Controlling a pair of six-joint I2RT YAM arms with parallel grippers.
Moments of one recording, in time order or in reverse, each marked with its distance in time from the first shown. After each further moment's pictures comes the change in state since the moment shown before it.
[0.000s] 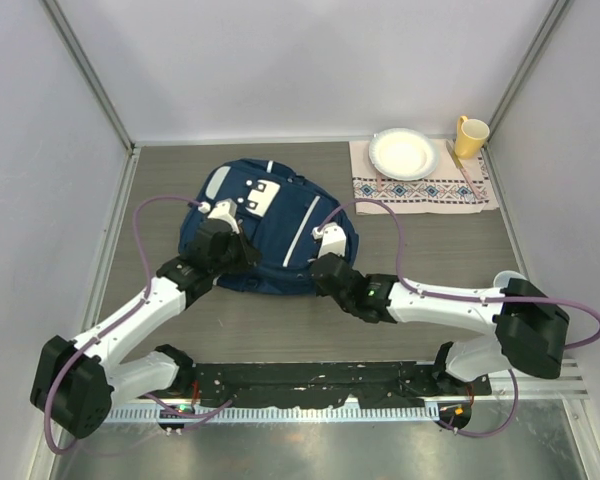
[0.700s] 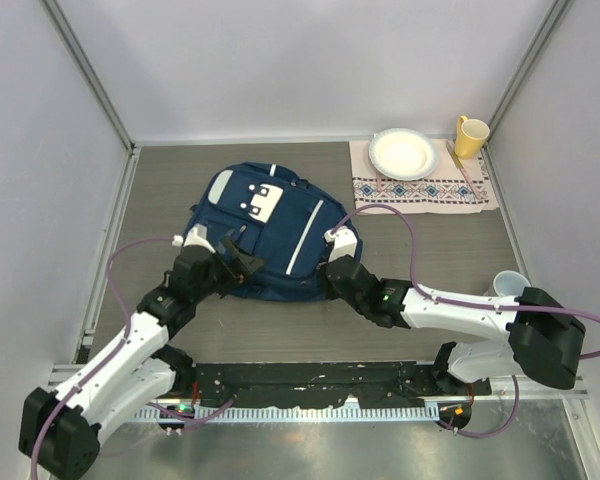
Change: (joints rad) left arm 0.044 -0.262 -0.179 -0.020 0.085 -0.323; right arm -0.044 -0.105 -0.132 0.097 -0.121 -0.018
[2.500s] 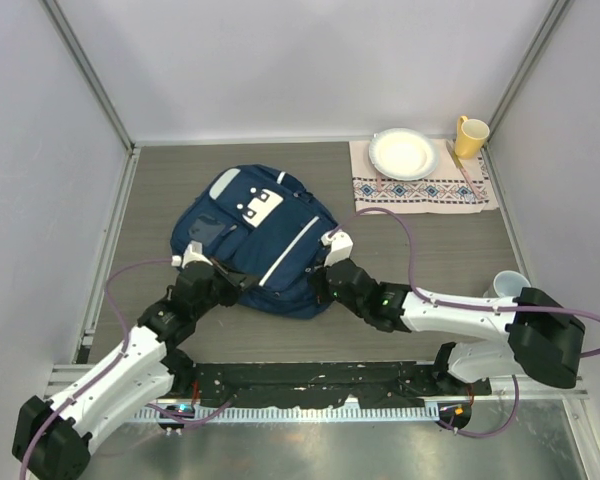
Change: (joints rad) left arm -0.100 -0.129 -0.143 0.057 -0.117 -0.336; right arm 0.020 -0.016 -0.032 0.102 -0.058 0.014
